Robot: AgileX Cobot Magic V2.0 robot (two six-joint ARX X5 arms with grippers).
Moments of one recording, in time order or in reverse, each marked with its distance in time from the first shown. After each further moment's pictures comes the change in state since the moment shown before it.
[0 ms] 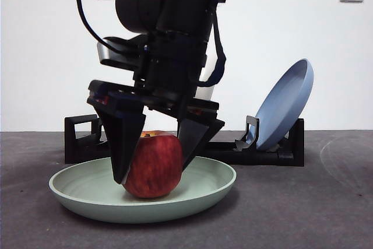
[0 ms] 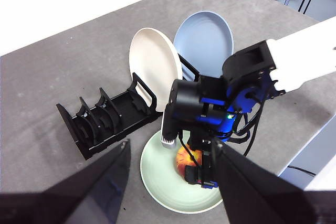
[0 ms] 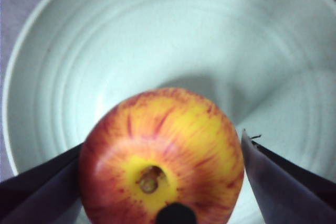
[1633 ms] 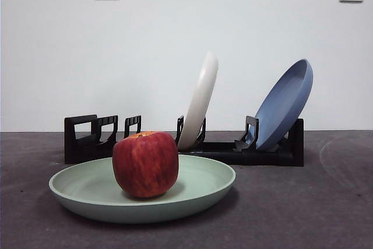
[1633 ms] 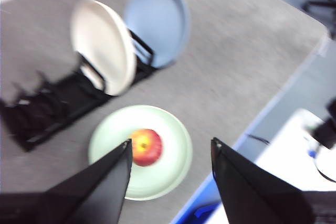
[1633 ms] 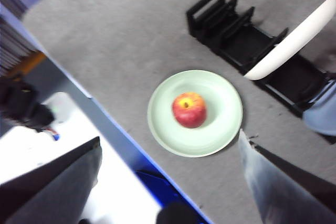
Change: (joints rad) left arm 0.000 0.083 0.000 0.001 0.193 -0.025; right arm 0.000 -0.791 0.383 -0.587 -0.011 0.096
